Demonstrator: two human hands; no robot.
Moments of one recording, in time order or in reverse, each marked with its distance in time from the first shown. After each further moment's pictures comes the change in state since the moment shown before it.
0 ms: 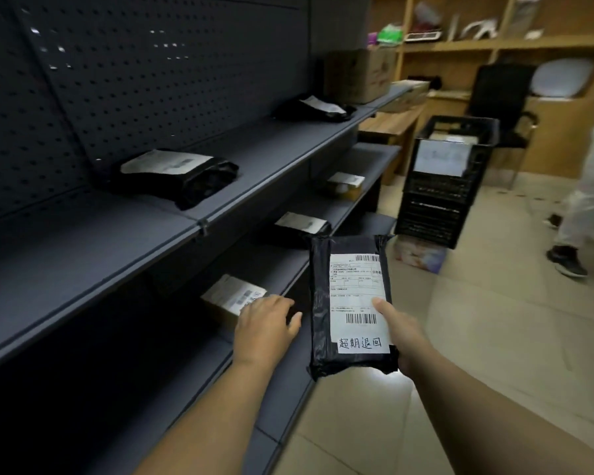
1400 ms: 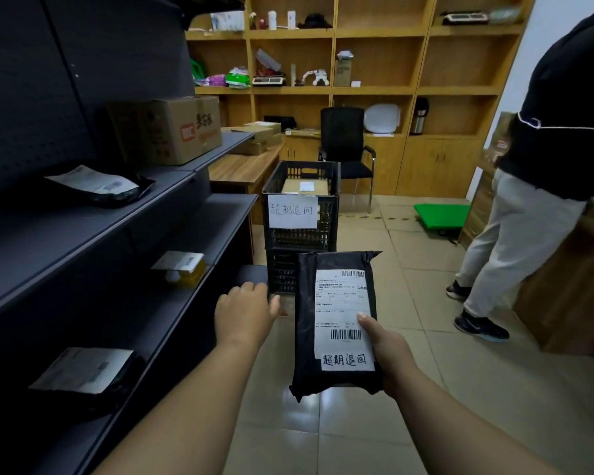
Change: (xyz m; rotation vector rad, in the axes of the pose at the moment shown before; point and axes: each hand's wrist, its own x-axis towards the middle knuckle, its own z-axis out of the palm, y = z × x) left_hand 0.374 0.315 0.121 0.093 0.005 0.268; right_hand 0.237 -0.215 -0.245 0.132 0.350 -0.130
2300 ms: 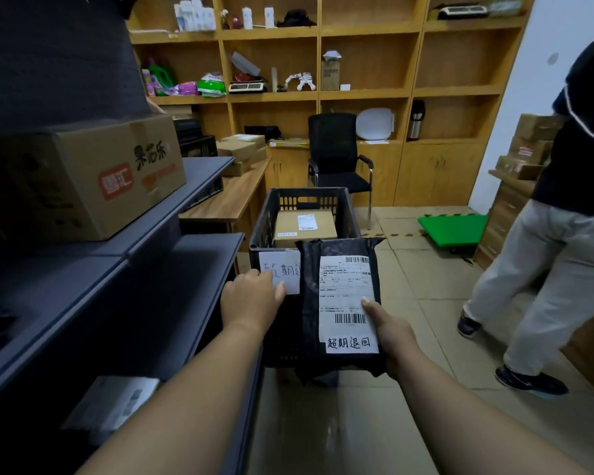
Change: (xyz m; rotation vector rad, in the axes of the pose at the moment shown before) left_hand 0.404 -0.018 0.122 -0.041 0.053 0.067; right_hand 0.353 -0.147 0.139 0.086 0.087 -0.042
